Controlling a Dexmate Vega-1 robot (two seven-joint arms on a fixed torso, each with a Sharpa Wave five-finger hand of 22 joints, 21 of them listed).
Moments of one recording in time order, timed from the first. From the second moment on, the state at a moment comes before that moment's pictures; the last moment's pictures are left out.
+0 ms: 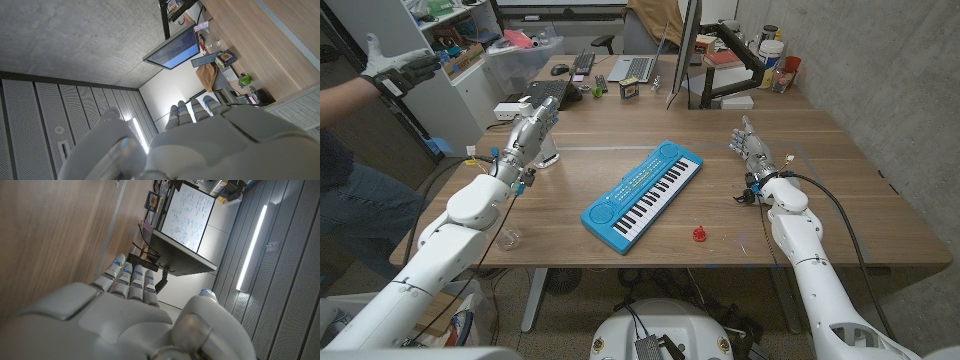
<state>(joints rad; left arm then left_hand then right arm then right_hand) 1.23 0.68 -0.02 -1.84 -0.44 -0.20 -0.02 0.31 -0.07 0.21 0.07 0.37 -0.03 0.03 0.20 0.19 -0.02 -0.01 0.21 0.19 -0.06 0.02 0.19 0.19 -0.09 -0.03 0.21 0.19 -0.94 -0.08 0.07 -1.47 0.10 0.01 0.16 0.26 0.01 -0.02 0.07 0.24 0.24 0.07 0.21 0.18 0.22 0.10 0.22 0.18 0.17 0.06 0.20 0.19 0.16 -0.01 0.41 0.18</state>
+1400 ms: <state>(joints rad) 1.36 0.66 -0.16 -1.94 -0.35 -0.18 -0.01 0.33 -0.06 0.21 0.06 0.36 -0.03 0.02 0.20 0.19 -0.02 0.00 0.21 0.19 -0.05 0.02 0.20 0.19 -0.09 -0.03 0.21 0.19 -0.93 -0.09 0.07 -1.49 0.09 0.01 0.16 0.26 0.01 -0.02 0.06 0.24 0.24 0.07 0.21 0.18 0.23 0.10 0.22 0.18 0.18 0.06 0.20 0.19 0.16 0.00 0.39 0.18</state>
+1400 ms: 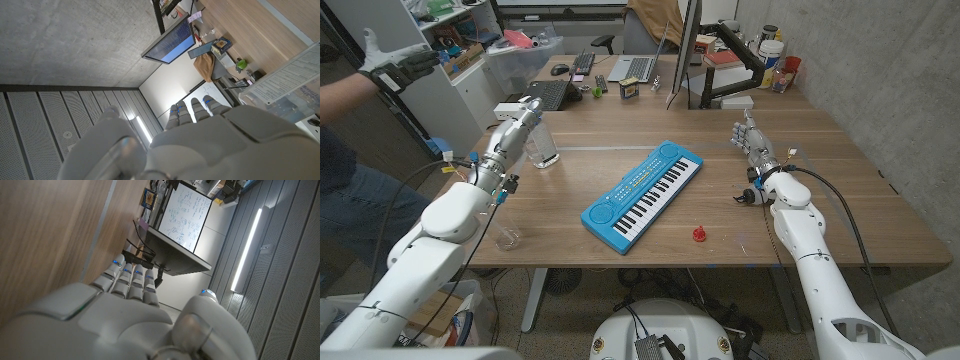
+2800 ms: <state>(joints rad) 1.51 0.63 -0.33 -2.07 -0.17 -0.17 -0.06 0.39 -0.04 0.23 0.03 0.35 -0.02 0.01 0.20 0.19 -0.01 -0.02 0.21 0.19 -0.04 0.02 0.20 0.19 -0.09 0.00 0.21 0.19 -0.91 -0.10 0.06 -1.51 0.06 -0.03 0.15 0.25 0.01 -0.03 0.07 0.24 0.25 0.07 0.21 0.18 0.24 0.10 0.22 0.18 0.18 0.07 0.20 0.19 0.16 0.00 0.38 0.18</state>
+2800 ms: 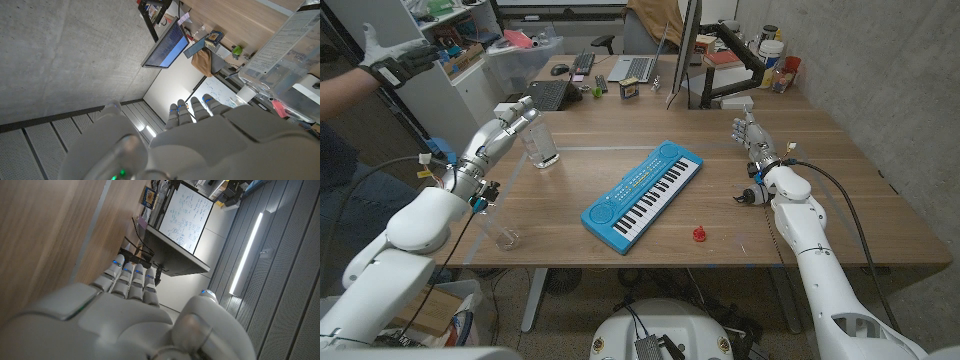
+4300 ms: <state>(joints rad) 1.64 0.49 -0.50 -2.20 -0.03 -0.12 -0.12 0.45 -0.04 0.24 0.00 0.35 -0.01 0.01 0.20 0.19 -0.01 -0.02 0.21 0.20 -0.04 0.02 0.20 0.19 -0.08 0.01 0.21 0.19 -0.88 -0.09 0.04 -1.48 0.03 -0.03 0.15 0.25 0.01 -0.03 0.06 0.24 0.25 0.07 0.21 0.18 0.24 0.11 0.22 0.18 0.19 0.06 0.20 0.19 0.16 0.01 0.37 0.18</state>
